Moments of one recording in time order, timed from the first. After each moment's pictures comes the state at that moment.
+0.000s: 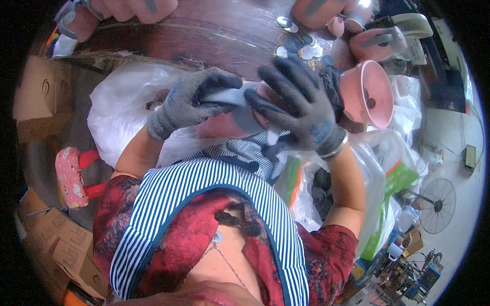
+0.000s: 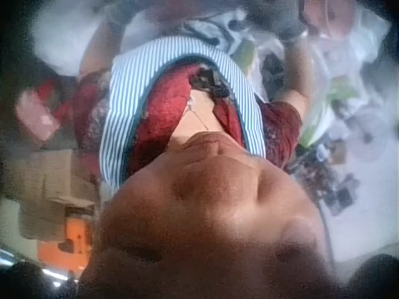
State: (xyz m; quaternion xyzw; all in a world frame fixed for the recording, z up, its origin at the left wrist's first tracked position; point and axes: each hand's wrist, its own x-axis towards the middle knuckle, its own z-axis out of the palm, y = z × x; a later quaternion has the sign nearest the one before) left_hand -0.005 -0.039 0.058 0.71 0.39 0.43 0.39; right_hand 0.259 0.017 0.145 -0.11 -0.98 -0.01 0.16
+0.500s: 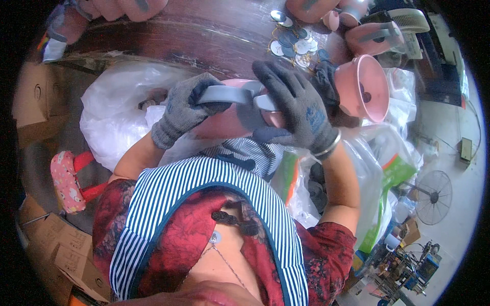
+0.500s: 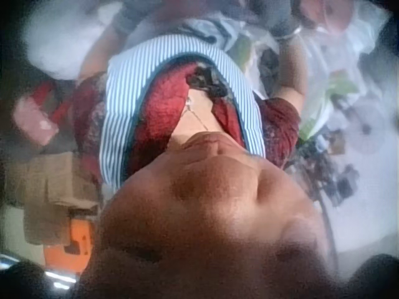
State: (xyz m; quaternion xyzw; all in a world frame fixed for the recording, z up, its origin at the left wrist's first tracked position) left_hand 0.010 -0.052 0.044 0.66 0.48 0.45 0.36; right_hand 0.258 0.014 0.130 -0.22 -0.96 0.13 0.14
